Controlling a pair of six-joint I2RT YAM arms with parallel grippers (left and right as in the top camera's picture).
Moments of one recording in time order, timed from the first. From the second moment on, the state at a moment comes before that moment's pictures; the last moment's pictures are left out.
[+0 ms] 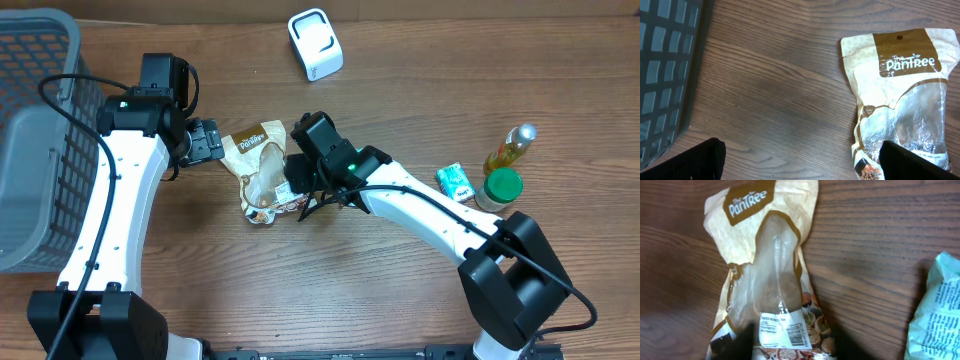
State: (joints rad) left arm -0.04 1.63 1.48 -1.14 -0.20 -0.34; right arm 0.73 1.87 1.33 -0.45 -0.03 0.57
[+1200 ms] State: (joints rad) left arm -0.04 1.63 1.48 -1.14 -0.20 -0.34; right arm 0.73 1.88 1.11 -0.17 -0.09 0.70
